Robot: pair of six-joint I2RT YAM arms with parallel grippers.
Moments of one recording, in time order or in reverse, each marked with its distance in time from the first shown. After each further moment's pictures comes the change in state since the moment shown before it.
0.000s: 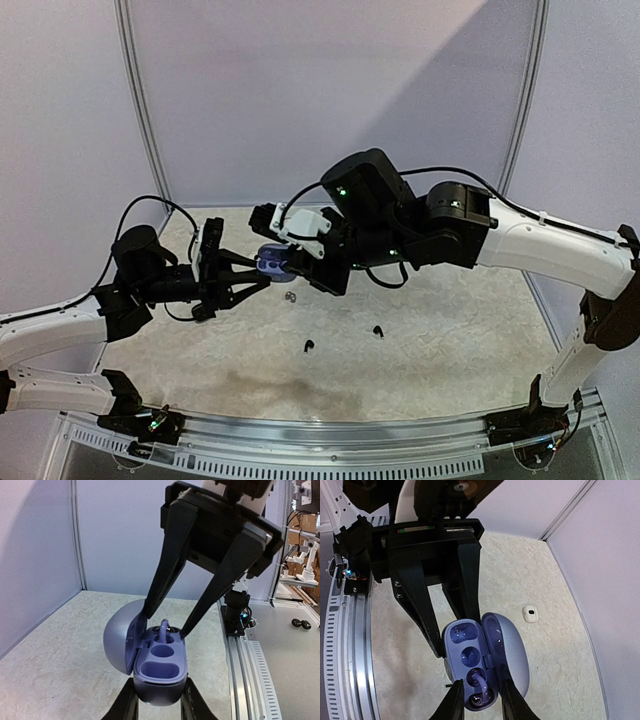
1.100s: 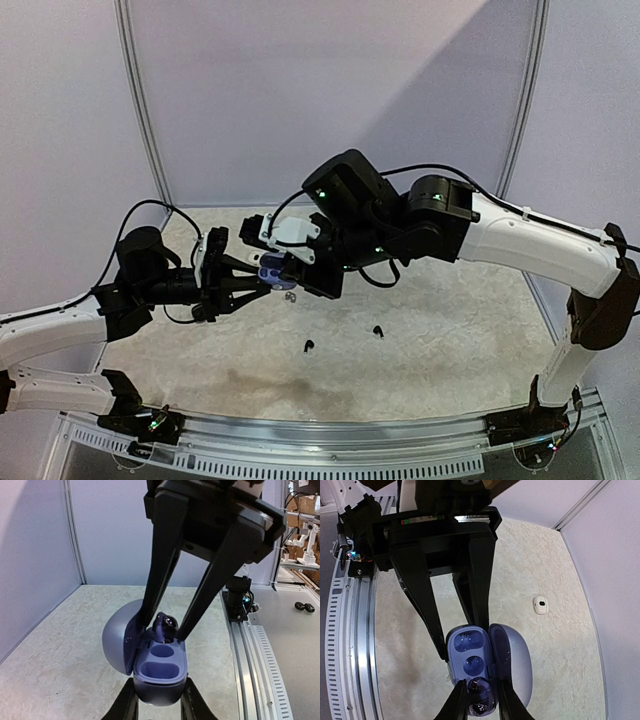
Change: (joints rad) left arm -0.001 0.000 0.002 -0.073 0.012 0.103; right arm 0.000 0.085 0.114 -0.128 -0.024 -0.029
